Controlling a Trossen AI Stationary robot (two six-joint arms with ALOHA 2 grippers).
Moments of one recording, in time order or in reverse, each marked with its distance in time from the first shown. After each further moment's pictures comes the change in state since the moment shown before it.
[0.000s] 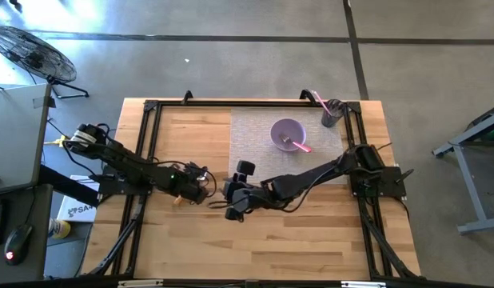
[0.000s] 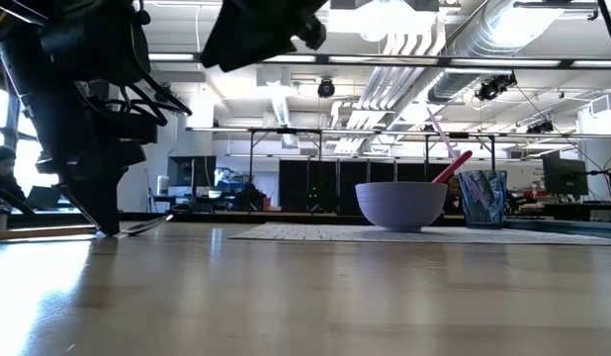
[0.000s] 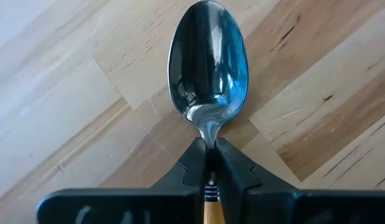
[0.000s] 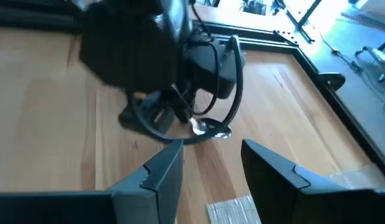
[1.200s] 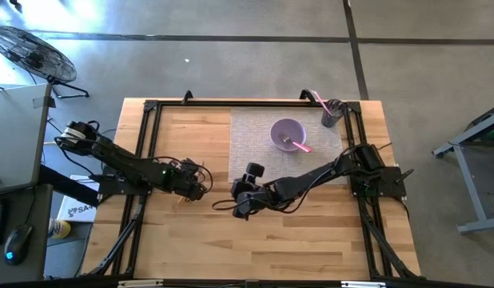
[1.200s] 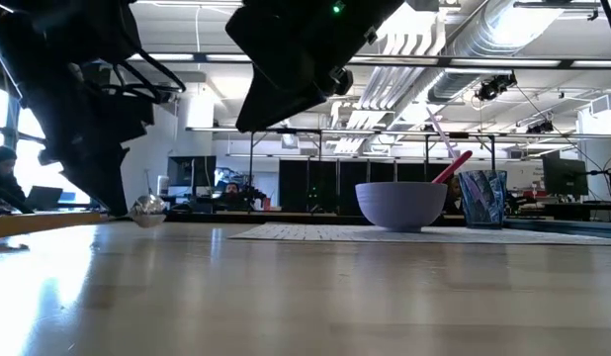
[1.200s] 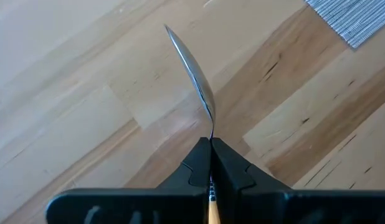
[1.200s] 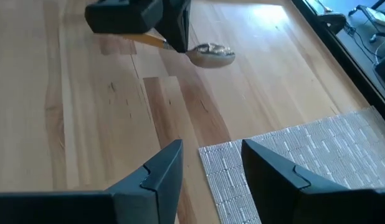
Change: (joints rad) left arm -0.002 -0.148 -0.041 0.020 -0.056 0.024; right arm -0.001 -0.007 -0.148 -0.023 0.028 0.131
